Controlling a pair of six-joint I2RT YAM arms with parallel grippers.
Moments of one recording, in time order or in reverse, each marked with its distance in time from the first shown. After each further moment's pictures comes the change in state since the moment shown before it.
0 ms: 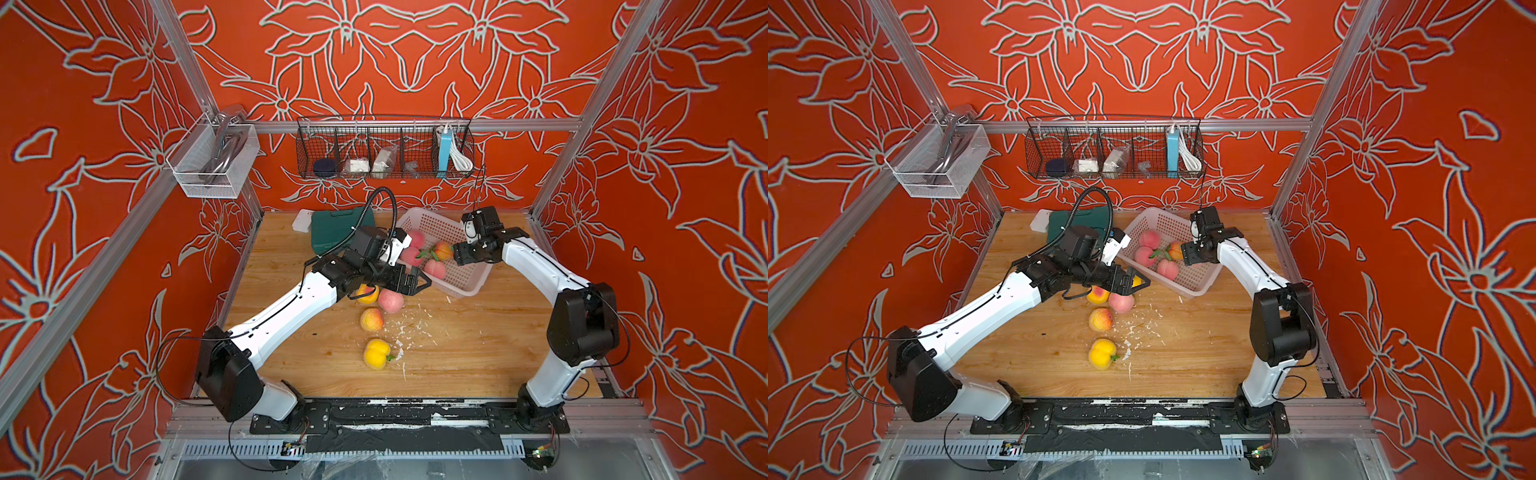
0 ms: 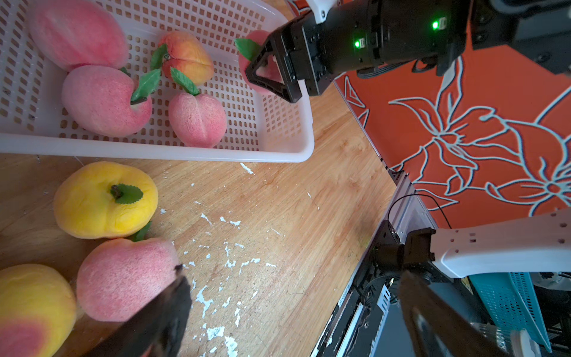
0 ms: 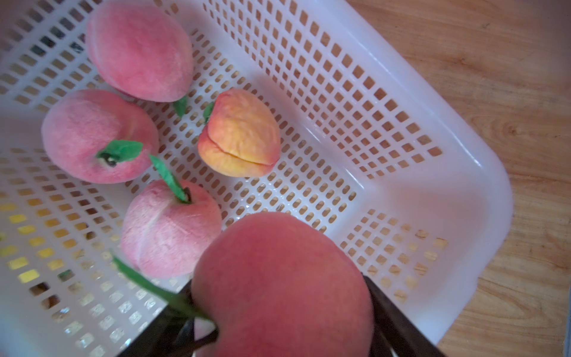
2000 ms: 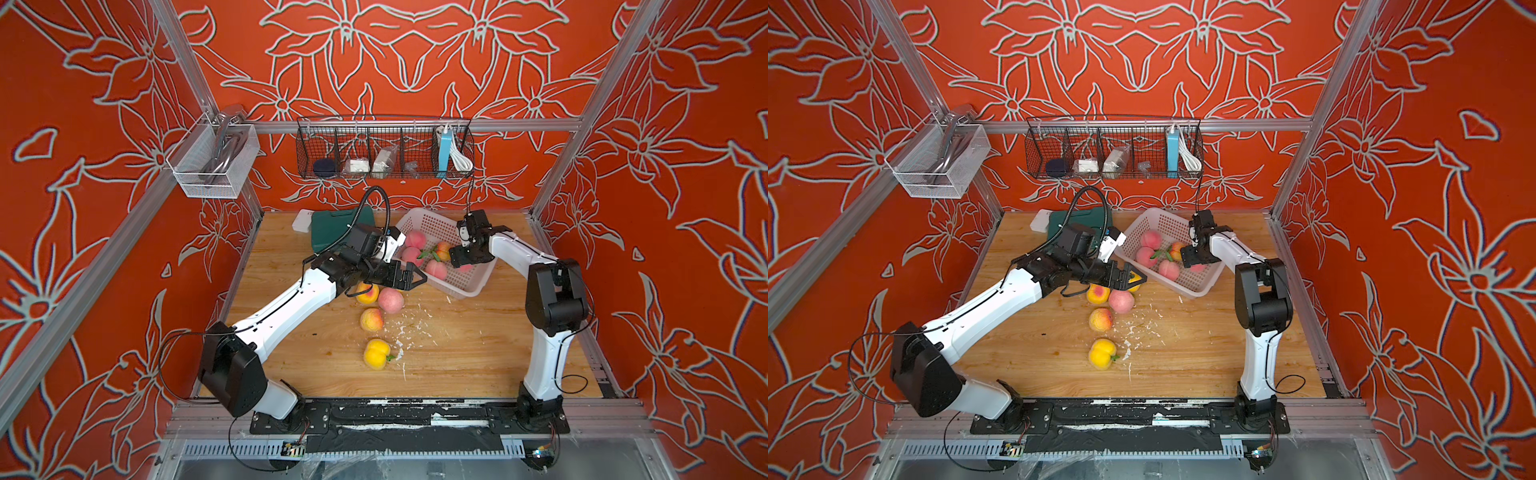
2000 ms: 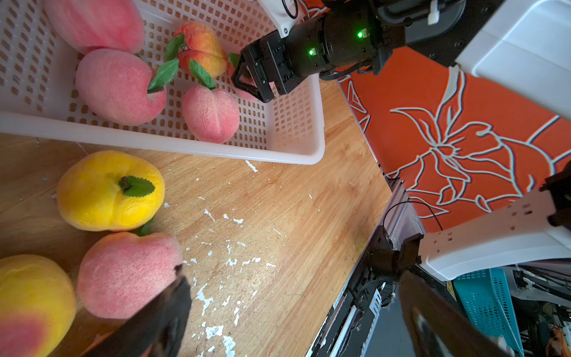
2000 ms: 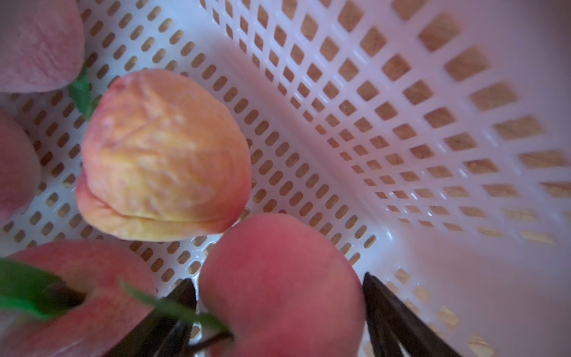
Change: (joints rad) left arm 0.060 0.008 -0.020 0.009 0.047 -0.036; right arm -0.042 0.251 0.110 0.017 0.000 -0.035
